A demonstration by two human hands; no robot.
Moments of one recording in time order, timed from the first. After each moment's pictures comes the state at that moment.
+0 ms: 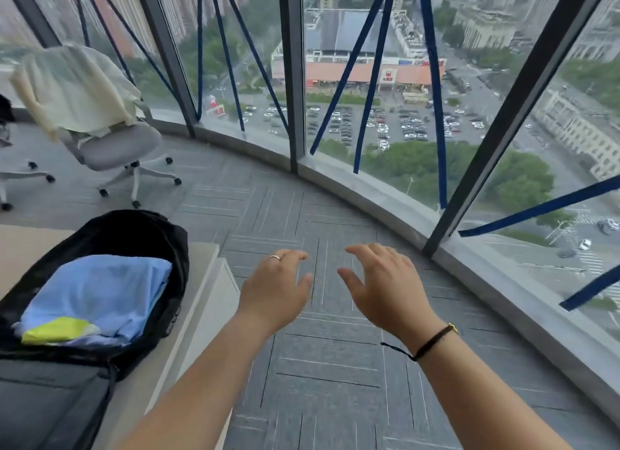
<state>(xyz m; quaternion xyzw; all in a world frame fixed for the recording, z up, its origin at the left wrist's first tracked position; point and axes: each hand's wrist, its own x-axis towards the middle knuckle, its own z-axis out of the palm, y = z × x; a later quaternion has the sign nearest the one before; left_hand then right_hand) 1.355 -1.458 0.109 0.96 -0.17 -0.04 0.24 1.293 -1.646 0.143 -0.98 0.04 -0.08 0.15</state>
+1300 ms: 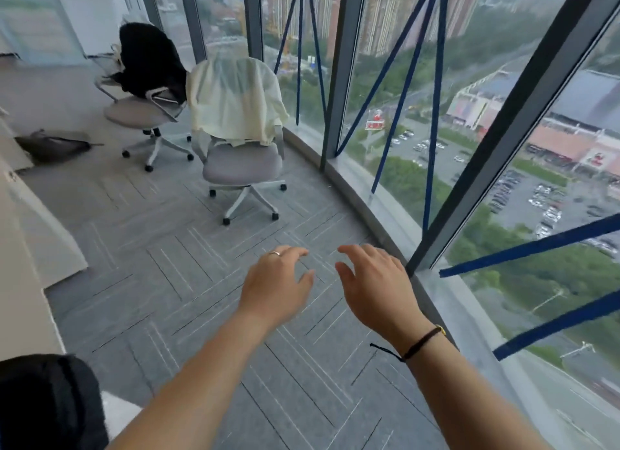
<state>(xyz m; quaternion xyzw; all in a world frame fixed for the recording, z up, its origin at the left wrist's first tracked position) 2.074 -1.403 0.123 0.94 0.13 0.10 0.28 2.131 -1.574 0.159 -0.95 -0.27 -0.03 0.15</state>
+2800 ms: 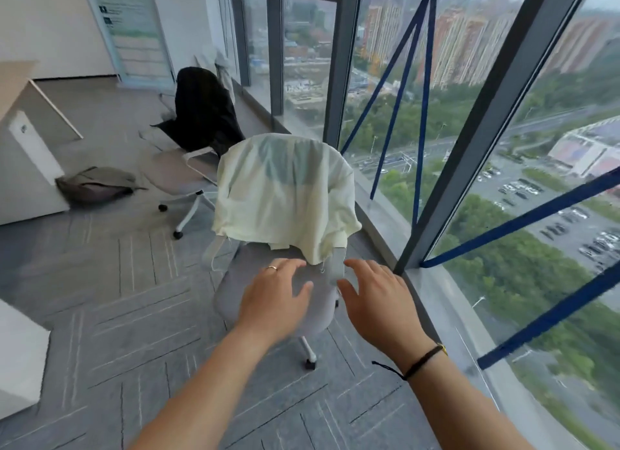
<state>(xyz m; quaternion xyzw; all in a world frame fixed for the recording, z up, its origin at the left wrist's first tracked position) 2.860 -0.877 0.118 0.90 0.29 0.15 0.29 2.969 -1.028 0.145 -0.91 -0.38 0.01 0.16</state>
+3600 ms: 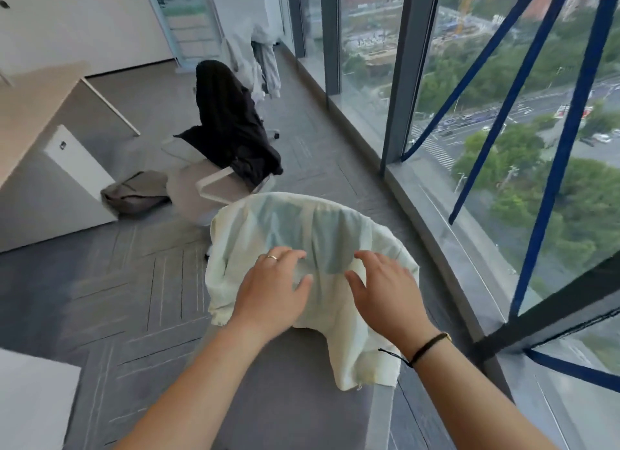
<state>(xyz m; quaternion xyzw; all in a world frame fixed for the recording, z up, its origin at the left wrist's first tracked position) 3.266 -0.546 0.103 0.90 0.38 0.09 0.18 3.420 -0.667 0.076 -0.87 -0.44 0.09 0.21</state>
